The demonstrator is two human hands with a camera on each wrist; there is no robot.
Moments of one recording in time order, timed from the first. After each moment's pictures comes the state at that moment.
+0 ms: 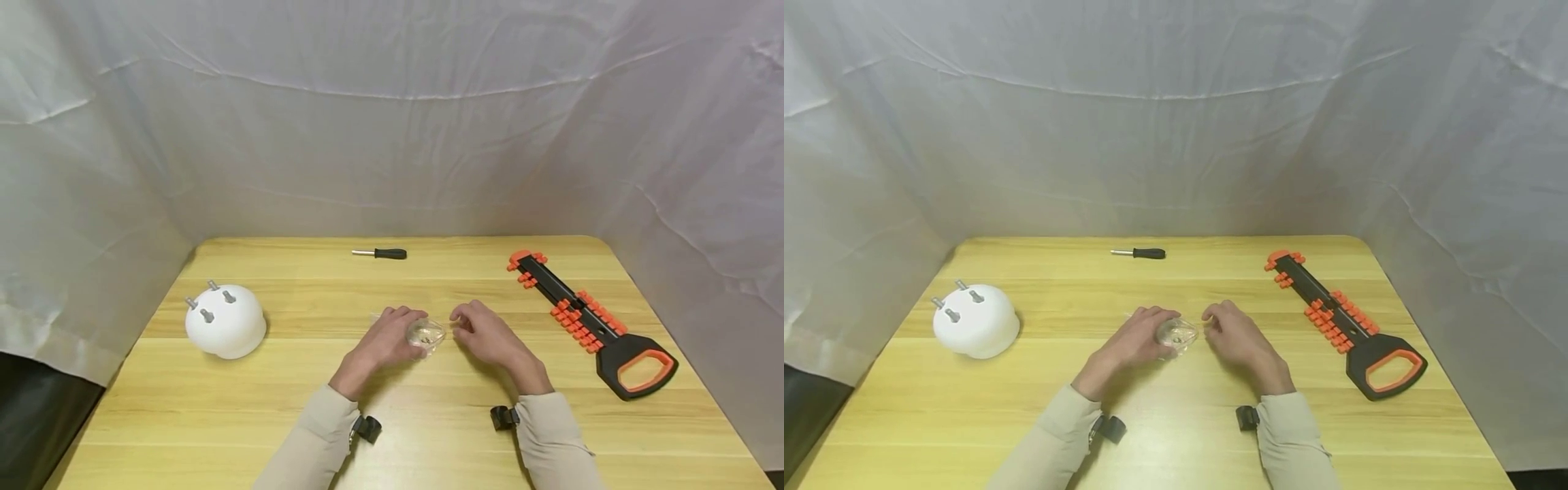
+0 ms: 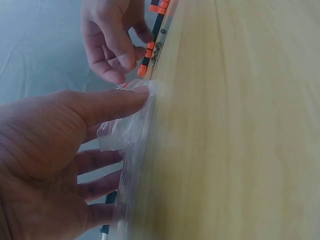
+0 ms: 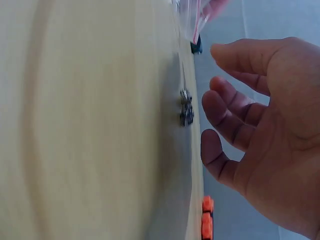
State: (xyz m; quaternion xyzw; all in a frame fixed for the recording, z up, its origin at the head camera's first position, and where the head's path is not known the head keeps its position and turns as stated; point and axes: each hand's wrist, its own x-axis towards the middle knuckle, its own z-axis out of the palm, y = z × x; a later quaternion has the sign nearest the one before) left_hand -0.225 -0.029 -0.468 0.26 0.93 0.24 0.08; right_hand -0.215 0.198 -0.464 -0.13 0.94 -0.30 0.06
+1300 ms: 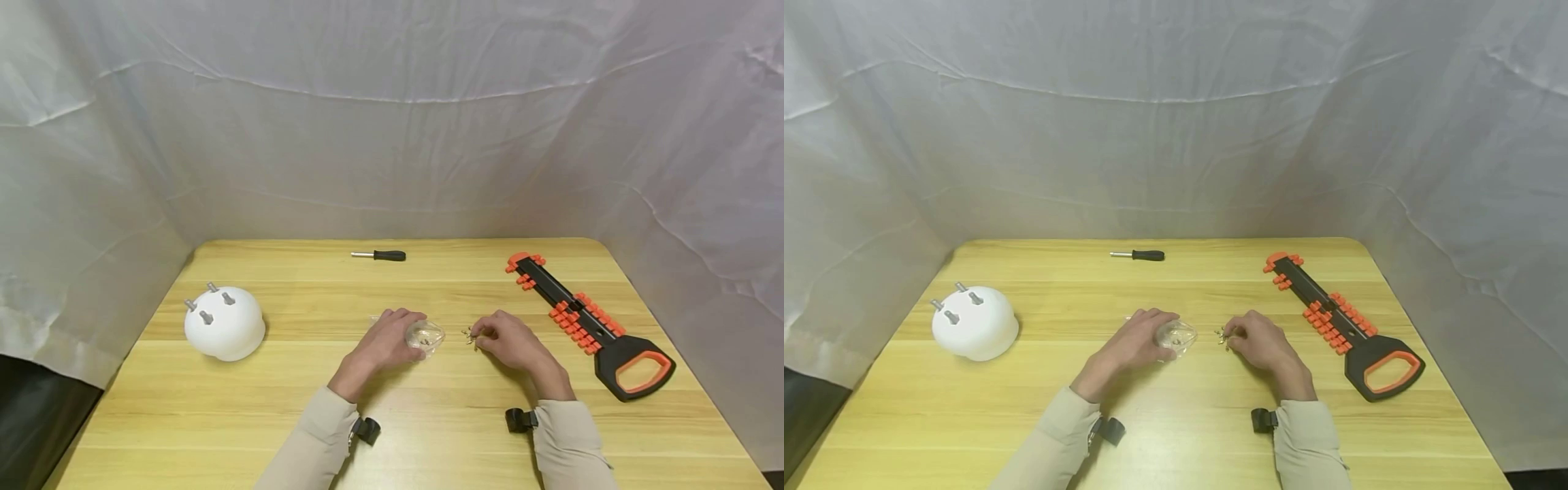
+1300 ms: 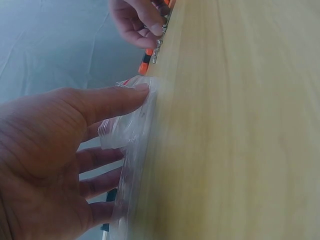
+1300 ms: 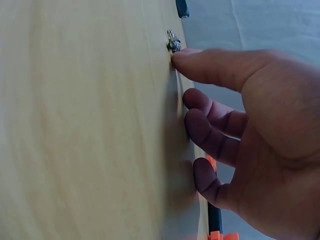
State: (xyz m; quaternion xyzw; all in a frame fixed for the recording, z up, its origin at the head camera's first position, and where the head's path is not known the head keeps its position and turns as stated) left_hand -0.222 -0.030 -0.470 0.25 0.93 0.25 0.08; right_hand -0.207 0.240 -0.470 -0.11 0.95 -0.27 0.07
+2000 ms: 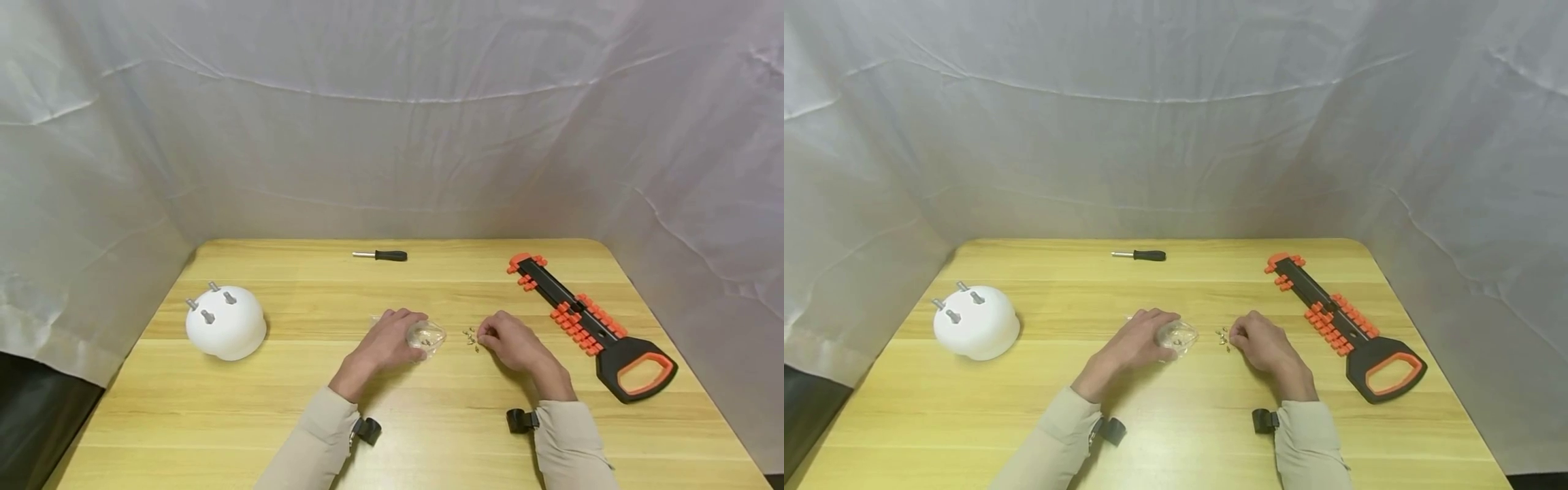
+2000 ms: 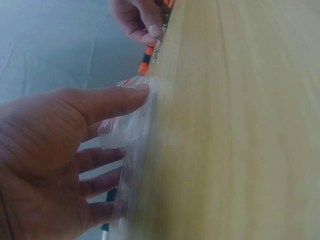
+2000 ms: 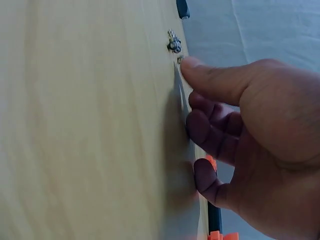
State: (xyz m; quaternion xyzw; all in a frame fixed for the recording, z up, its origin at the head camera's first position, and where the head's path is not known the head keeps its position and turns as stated) left_hand -0.222 -0.031 -0.470 0.25 0.93 0.25 0.08; right_hand -0.209 0.237 -0.468 -0.10 0.96 -0.25 0.08
